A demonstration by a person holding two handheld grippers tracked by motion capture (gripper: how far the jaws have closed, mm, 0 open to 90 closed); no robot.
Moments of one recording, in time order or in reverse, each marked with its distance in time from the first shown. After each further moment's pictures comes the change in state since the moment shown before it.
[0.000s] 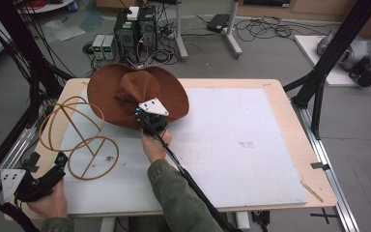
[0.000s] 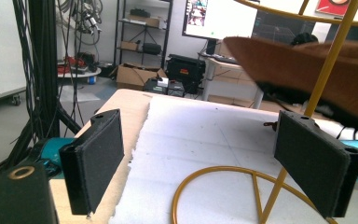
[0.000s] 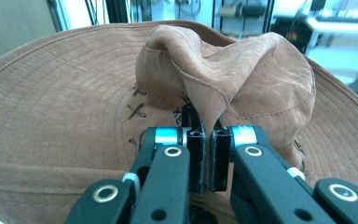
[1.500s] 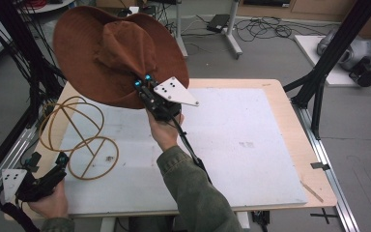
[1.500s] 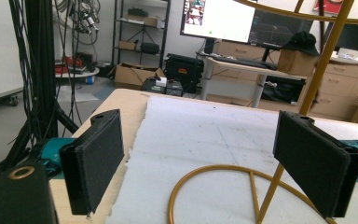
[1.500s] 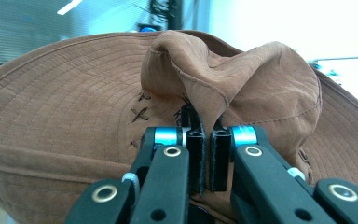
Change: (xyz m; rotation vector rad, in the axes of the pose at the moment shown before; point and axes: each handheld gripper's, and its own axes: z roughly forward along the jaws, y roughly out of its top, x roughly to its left) left arm -0.002 -0.001 0.000 0.000 -0.007 0.002; right arm -0.016 0.093 -0.076 -0.406 0.250 -0.043
